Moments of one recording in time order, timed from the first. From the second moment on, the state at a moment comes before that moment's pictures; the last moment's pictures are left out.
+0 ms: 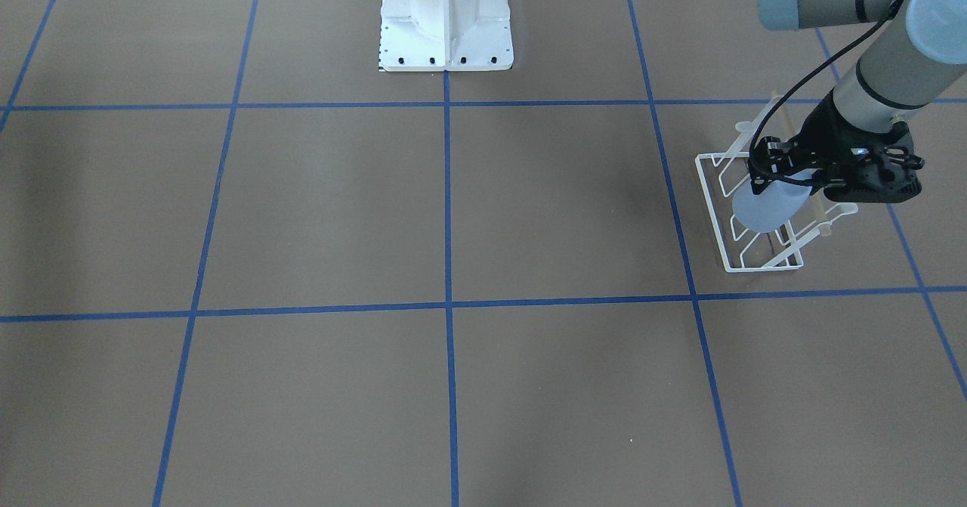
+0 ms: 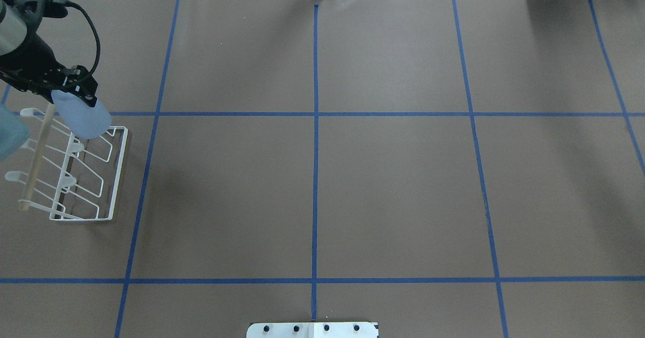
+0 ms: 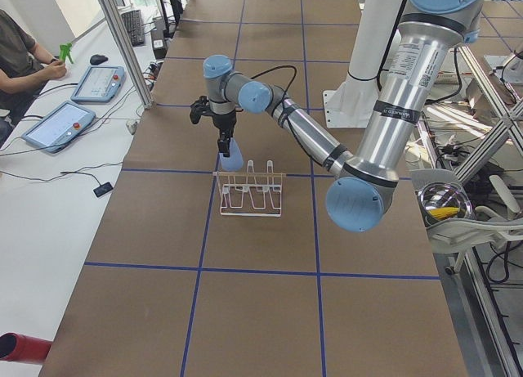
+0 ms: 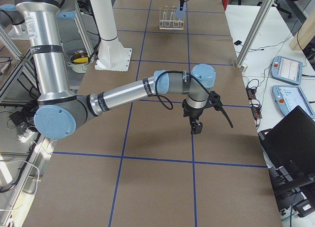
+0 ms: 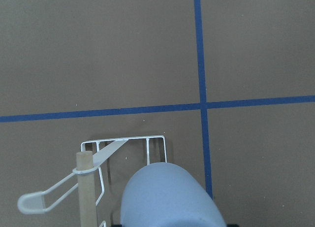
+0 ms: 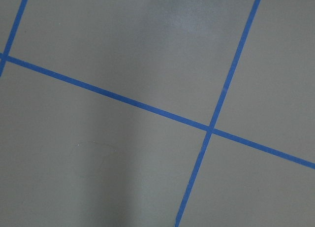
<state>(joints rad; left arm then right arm) -1.06 -1.88 -1.91 -1.35 -2.22 -0.58 1.55 -1.42 1.78 -1.92 2.31 -0.31</state>
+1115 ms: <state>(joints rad) -1.04 -1.88 -1.82 -1.44 -2.23 -0.58 1.55 -1.42 1.77 -1.91 2.32 -0.30</state>
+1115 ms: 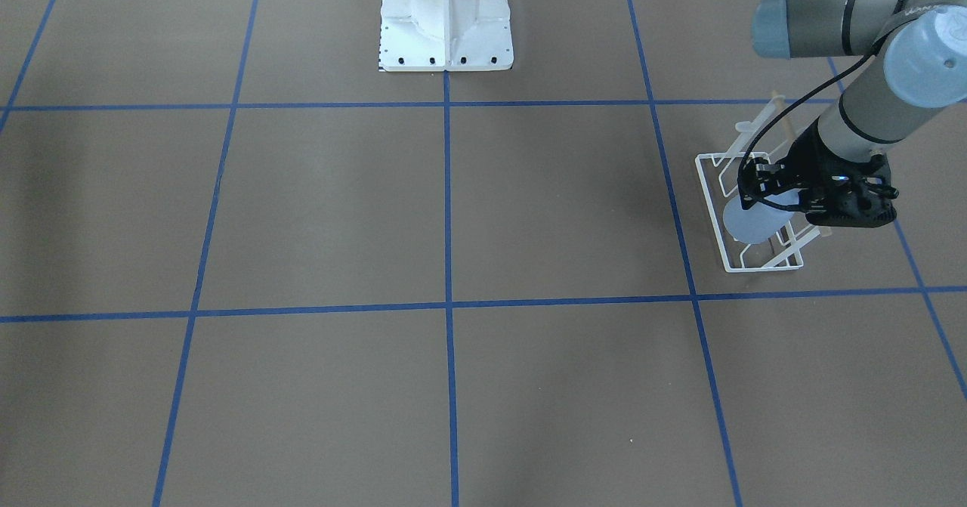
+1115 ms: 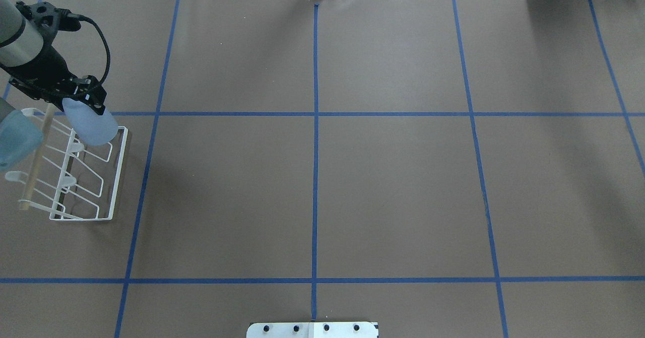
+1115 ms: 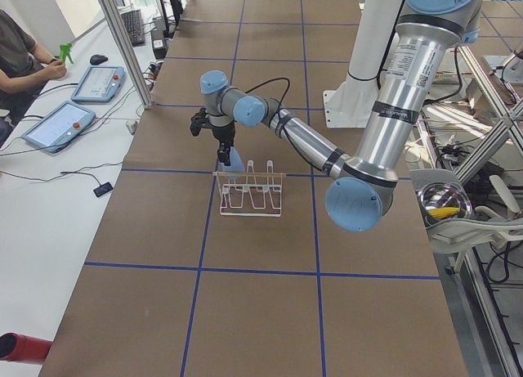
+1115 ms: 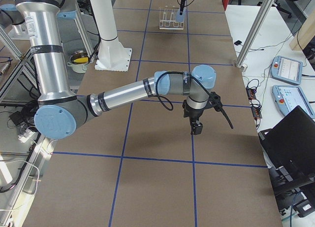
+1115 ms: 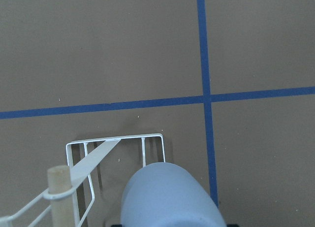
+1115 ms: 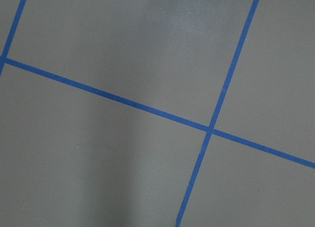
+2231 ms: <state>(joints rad) -1.14 -1.88 -1.86 -1.45 -2.26 -0.45 1.55 -1.38 1.78 -1.92 2.32 -0.30</state>
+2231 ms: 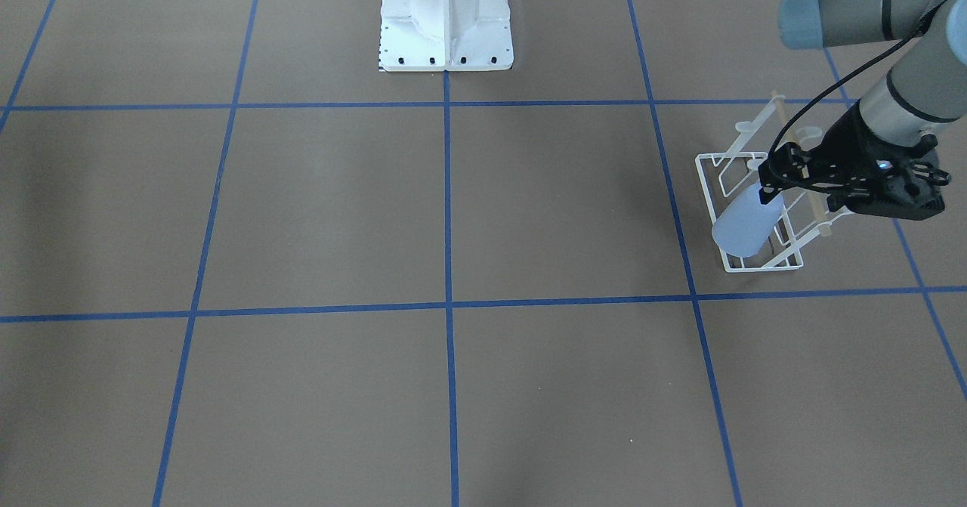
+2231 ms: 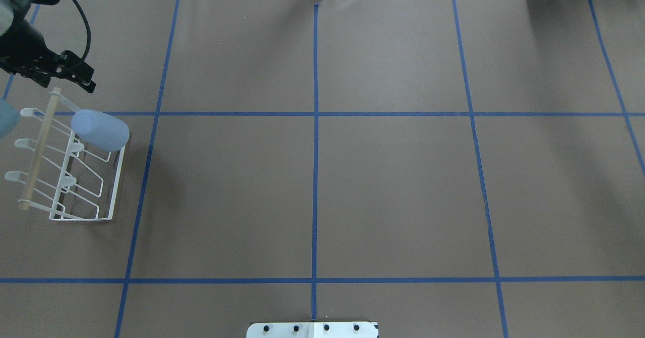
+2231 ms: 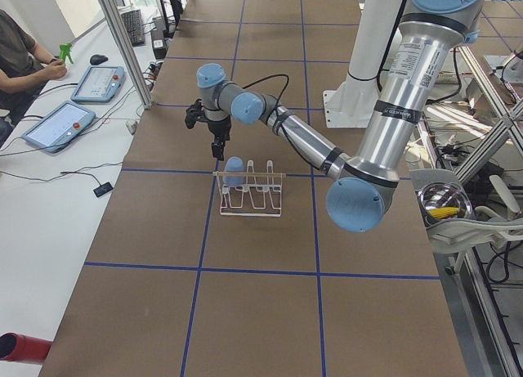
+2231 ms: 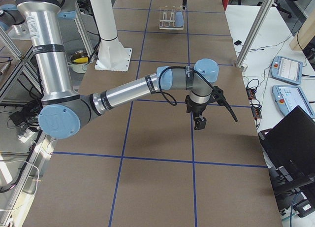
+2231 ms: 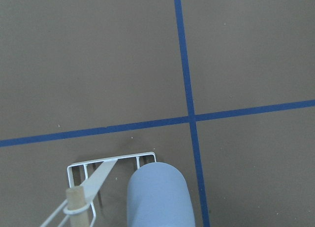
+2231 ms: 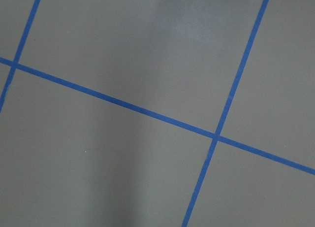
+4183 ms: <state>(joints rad) -1.56 -1.53 -1.85 -1.46 -2.34 -0.04 1.56 -1.45 1.80 -1.97 2.26 -0.31</state>
